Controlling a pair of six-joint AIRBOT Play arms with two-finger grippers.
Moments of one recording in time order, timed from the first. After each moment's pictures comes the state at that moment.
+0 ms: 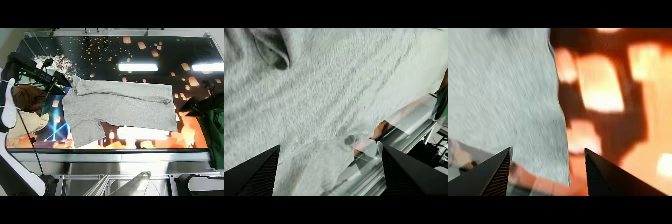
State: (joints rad) left arm 0.20 -2.05 1.94 -2.33 1.76 1.72; right arm -0.48 -1.56 1.13 -1.05 1.41 1.18
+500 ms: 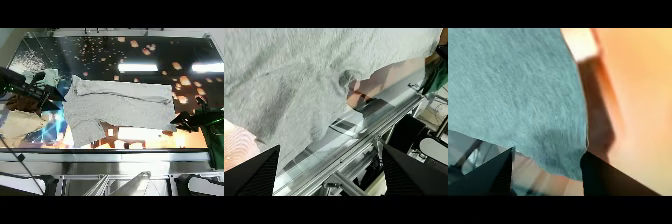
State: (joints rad) left arm 0.30 -1.67 1.34 -2.32 1.69 1.85; right arm -0.49 -1.45 0.74 -0.88 1.18 1.09
